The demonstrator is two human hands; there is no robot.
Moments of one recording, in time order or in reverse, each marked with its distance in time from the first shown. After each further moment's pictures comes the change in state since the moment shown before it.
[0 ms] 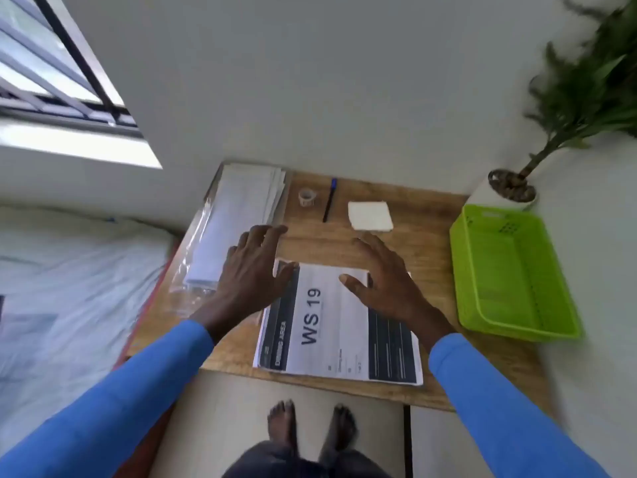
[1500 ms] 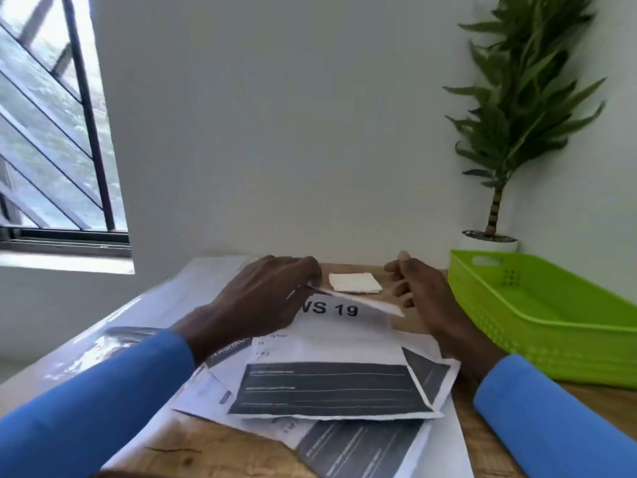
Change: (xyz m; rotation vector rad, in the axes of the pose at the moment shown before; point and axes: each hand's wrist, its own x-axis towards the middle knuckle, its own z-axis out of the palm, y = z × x) left_hand 0.033 0.019 0.091 0.222 0.471 0.710; right_hand 0.016 0.096 0.025 0.618 0.653 -0.093
